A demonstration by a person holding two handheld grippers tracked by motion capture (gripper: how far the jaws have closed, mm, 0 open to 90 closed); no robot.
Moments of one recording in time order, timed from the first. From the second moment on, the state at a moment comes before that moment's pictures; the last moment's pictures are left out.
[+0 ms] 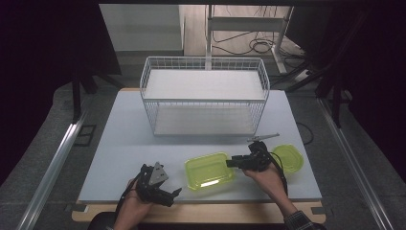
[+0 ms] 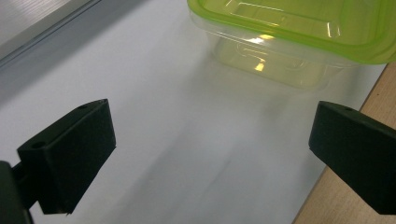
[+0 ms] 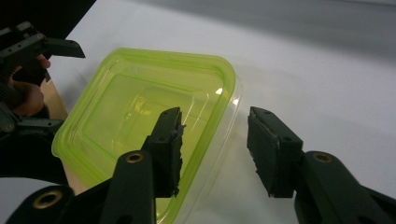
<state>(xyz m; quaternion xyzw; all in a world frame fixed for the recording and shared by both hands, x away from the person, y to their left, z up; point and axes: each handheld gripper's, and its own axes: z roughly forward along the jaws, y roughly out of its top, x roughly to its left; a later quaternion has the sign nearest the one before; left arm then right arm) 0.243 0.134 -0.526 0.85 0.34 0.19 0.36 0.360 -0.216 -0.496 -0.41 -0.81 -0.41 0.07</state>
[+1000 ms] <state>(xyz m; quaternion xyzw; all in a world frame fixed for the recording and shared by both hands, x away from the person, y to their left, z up) 0.243 0.137 -0.526 0.85 0.34 0.19 0.36 0.367 -0.218 -0.487 -0.43 -0.76 -0.45 0.18</state>
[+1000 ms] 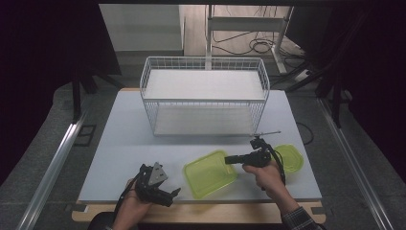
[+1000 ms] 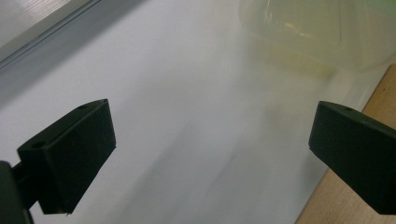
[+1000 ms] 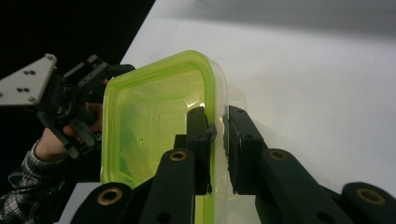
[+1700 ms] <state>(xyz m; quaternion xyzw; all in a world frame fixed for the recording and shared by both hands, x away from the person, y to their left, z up) 0.241 0.139 -0.526 0.85 0.34 0.19 0.35 0.376 -0.229 -0.448 -0.43 -0.73 -0.50 0.16</state>
